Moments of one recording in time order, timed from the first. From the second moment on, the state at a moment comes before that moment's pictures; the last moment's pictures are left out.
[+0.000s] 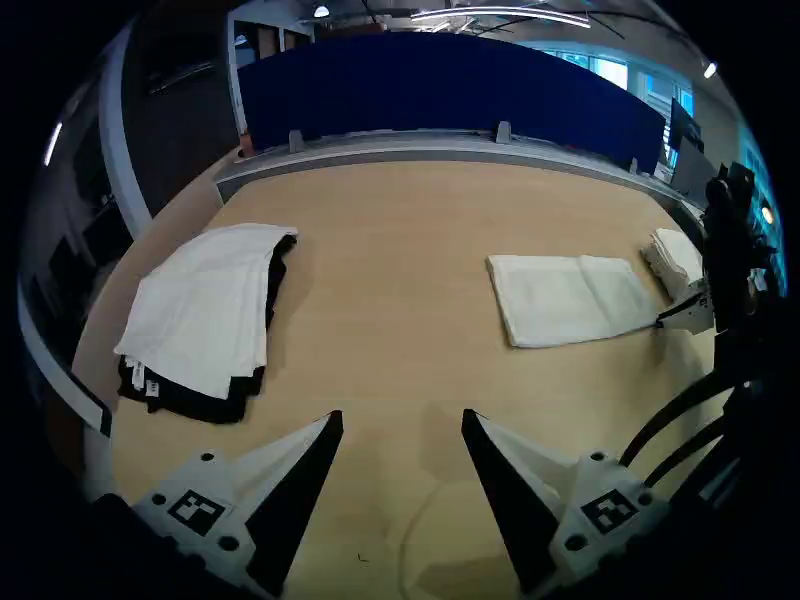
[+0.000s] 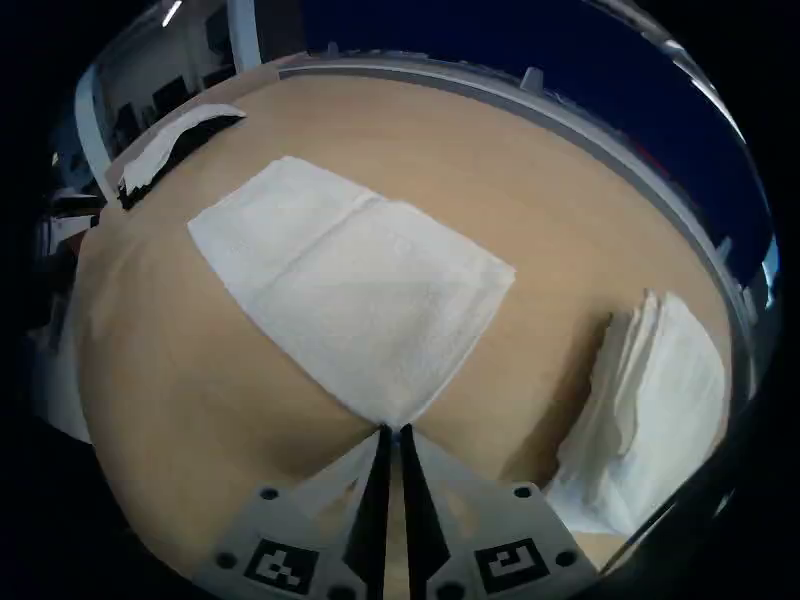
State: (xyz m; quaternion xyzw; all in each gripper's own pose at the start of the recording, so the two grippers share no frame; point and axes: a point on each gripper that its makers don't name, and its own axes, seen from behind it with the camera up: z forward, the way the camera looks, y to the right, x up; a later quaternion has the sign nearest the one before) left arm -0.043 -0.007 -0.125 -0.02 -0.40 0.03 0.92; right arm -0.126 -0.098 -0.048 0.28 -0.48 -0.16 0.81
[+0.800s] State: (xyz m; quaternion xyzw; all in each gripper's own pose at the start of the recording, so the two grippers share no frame) left arm -0.037 -0.011 -0.125 -0.02 -0.39 0.02 0.92; right arm -0.060 -0.131 -0.018 0.30 -0.42 -0.18 0.83
